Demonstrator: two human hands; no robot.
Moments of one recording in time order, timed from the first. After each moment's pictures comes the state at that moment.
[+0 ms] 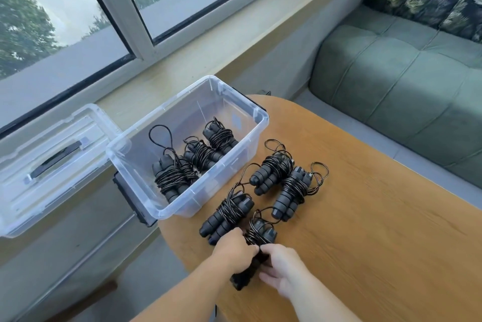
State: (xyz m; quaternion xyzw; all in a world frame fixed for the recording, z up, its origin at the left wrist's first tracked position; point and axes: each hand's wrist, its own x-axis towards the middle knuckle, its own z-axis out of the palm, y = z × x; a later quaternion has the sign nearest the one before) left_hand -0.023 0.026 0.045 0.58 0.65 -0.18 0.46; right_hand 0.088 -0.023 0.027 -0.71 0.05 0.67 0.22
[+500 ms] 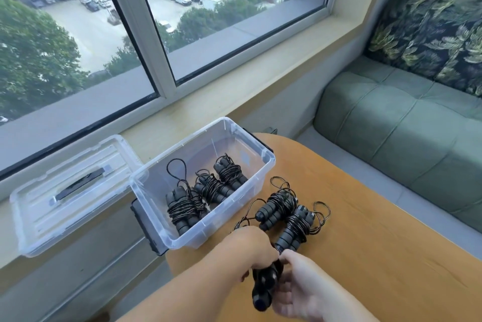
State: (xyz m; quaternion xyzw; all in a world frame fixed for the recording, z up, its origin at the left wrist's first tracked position) left_hand 0.014 0.074 0.182 0.65 0.58 -0.31 0.39; right_hand 0.126 0.009 0.117 -0.64 0.01 0.75 0.17
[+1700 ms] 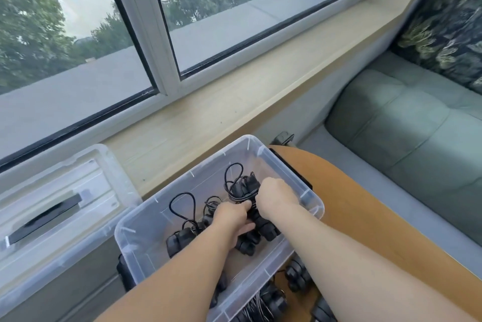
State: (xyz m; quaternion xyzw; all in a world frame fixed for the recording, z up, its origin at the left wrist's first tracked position) left_hand -0.058 0.266 0.053 0.16 0.68 0.24 0.68; right_hand 0.039 0.285 0.097 -0.75 -0.59 0.28 -0.12
